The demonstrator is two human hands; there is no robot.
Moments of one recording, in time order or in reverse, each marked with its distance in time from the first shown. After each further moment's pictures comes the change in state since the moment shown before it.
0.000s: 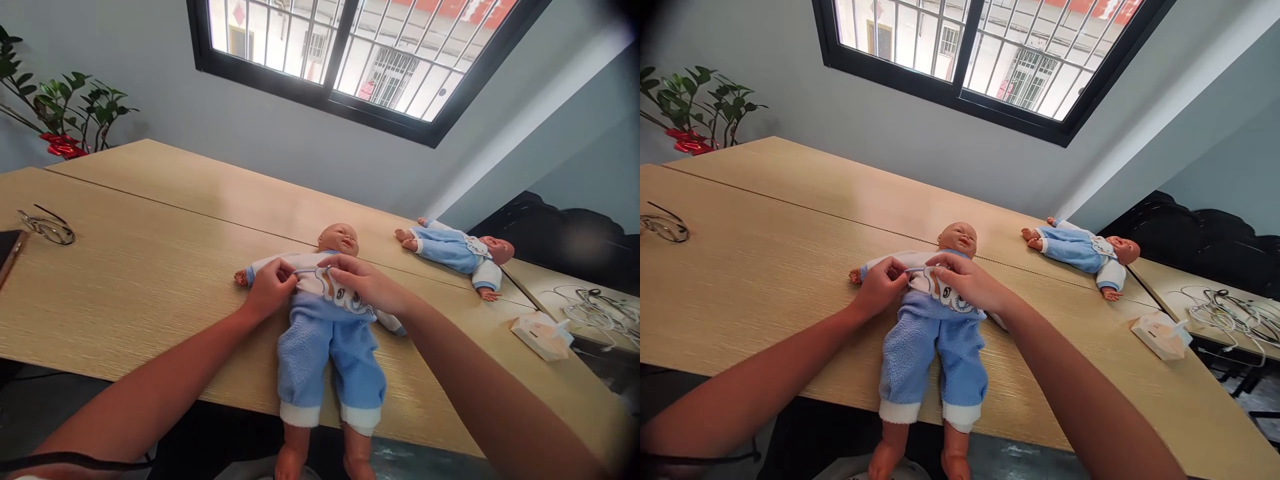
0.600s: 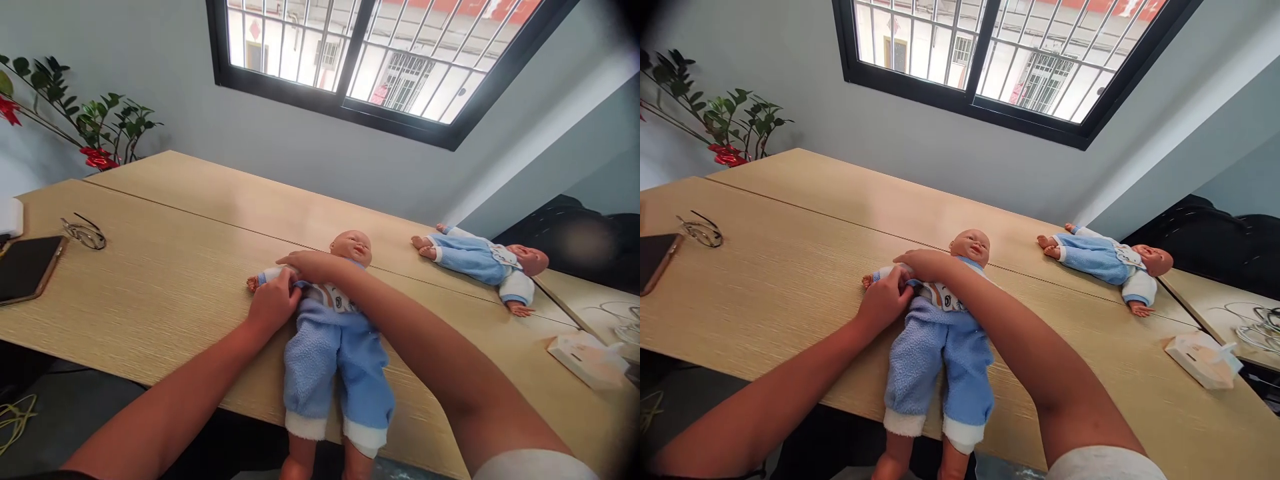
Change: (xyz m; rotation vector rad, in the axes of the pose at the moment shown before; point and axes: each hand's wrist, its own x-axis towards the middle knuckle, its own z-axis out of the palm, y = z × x) left_hand -0.012 0.006 -0.010 0.677 0.041 0.029; right_hand 0.152 0.009 0.046 -0.605 -0.270 -0.395
